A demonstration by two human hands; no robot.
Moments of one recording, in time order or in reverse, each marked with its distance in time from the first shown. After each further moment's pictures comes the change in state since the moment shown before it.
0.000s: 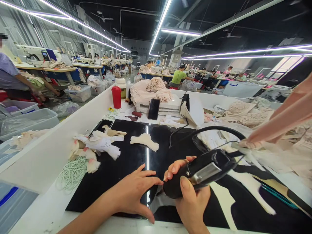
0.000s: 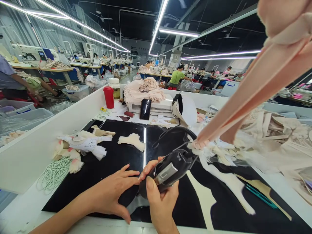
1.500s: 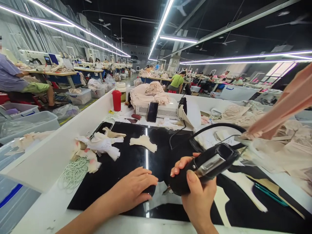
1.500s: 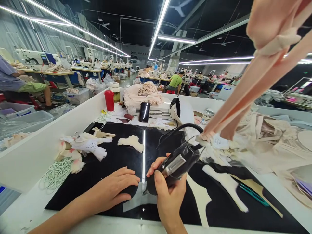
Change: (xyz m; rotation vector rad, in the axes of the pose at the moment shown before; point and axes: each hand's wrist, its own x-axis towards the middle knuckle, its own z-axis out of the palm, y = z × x) left_hand -0.009 0.010 -0.003 0.170 0.107 0.050; right_hand 0.015 -0.020 -0.008 -0.059 0.103 -0.030
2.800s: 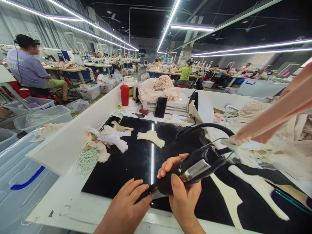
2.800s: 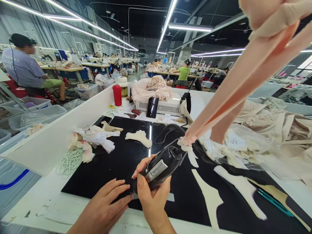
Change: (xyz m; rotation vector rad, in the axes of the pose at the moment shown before) left_hand -0.058 0.037 0.041 0.524 0.448 -0.083; right_hand -0.032 0.022 0.031 0.121 -0.187 0.050
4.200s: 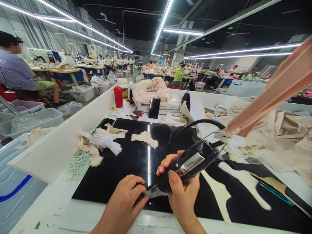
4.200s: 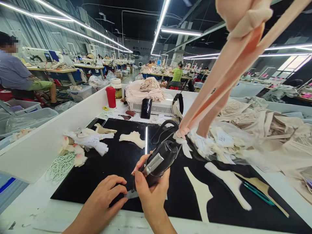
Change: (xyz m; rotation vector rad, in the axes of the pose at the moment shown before) left_hand 0.016 0.002 0.012 -0.351 -0.148 -0.301; right_hand 0.012 -0.015 -0.005 -0.064 0.087 -0.008
